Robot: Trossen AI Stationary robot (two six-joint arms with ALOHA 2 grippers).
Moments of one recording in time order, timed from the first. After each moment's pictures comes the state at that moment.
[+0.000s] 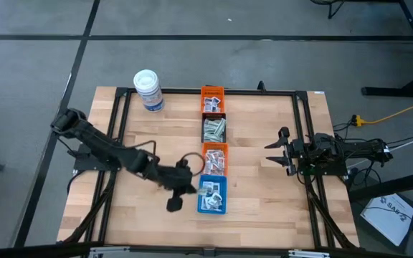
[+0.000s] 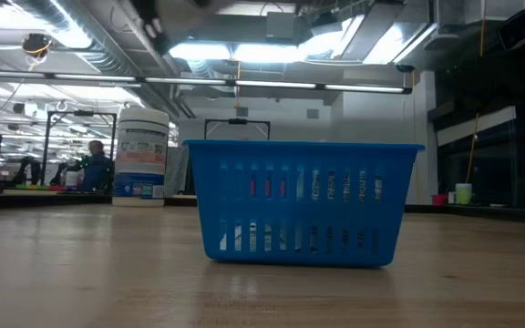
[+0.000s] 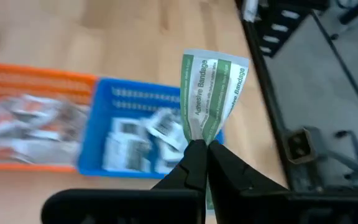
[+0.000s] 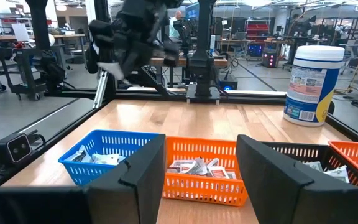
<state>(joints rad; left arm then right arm) -0.43 1.47 1.00 -0.18 -0.13 -0.44 0.07 0.01 0.01 0.02 -0.01 -0.03</state>
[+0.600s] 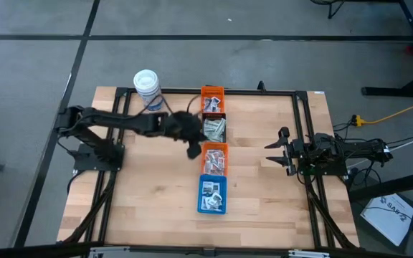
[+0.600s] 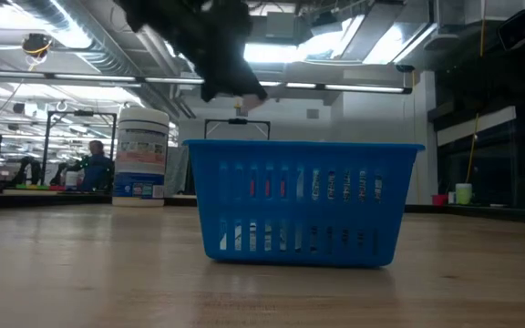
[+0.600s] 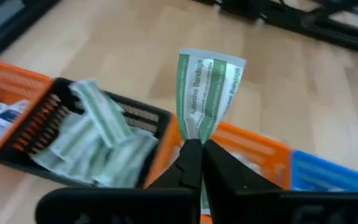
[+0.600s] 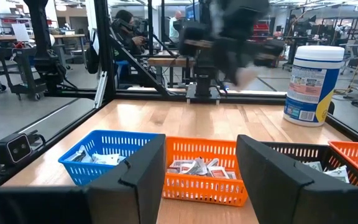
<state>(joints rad) 0.10 1.47 1.00 -0.14 -0.02 -0.23 0.07 0.01 0.01 0.02 -0.01 -0.03</state>
